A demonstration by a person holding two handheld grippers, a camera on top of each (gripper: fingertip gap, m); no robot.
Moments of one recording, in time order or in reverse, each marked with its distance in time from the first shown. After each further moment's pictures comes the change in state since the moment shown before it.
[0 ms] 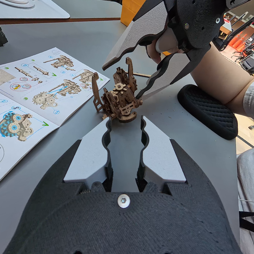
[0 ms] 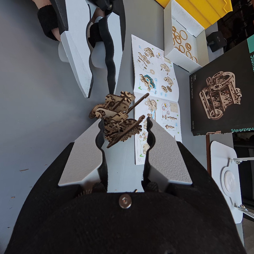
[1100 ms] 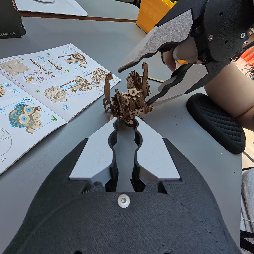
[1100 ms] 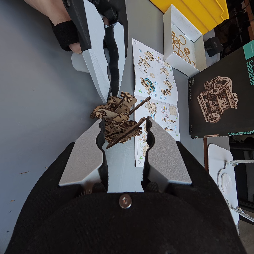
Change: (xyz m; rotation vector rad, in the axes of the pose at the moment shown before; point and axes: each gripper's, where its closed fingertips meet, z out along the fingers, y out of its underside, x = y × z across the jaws) left arm -0.014 -0.002 0.004 0.008 -0.075 -0.084; right arm -0.002 -0.005 0.000 0.011 0.012 -0.022
